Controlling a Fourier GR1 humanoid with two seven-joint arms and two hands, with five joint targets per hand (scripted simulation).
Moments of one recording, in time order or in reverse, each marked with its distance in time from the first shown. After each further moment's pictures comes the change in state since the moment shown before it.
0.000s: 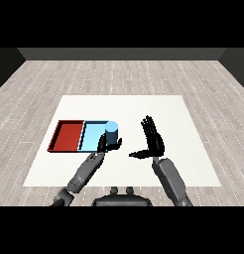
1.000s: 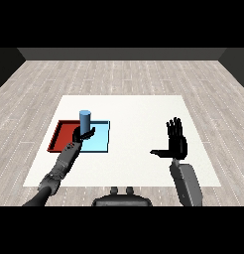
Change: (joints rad) left arm -0.199 0.238 0.264 0.461 -0.015 -0.085 0.159; right arm 0.132 -0.095 -0.235 -0.069 -0.068 0.062 -0.016
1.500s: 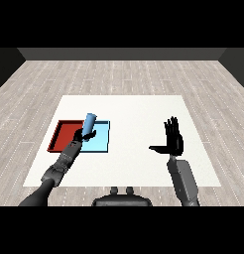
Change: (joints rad) left arm -0.148 -0.022 -0.025 0.318 -0.104 0.044 0.122; right arm -0.060 0.029 -0.035 0.152 -0.007 0.020 -0.024
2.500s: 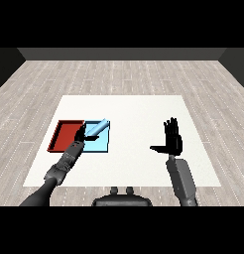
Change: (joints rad) left arm -0.025 -0.032 0.023 0.046 -0.035 0.113 -0.009; right arm -0.014 0.024 -0.032 0.072 -0.021 0.064 -0.055
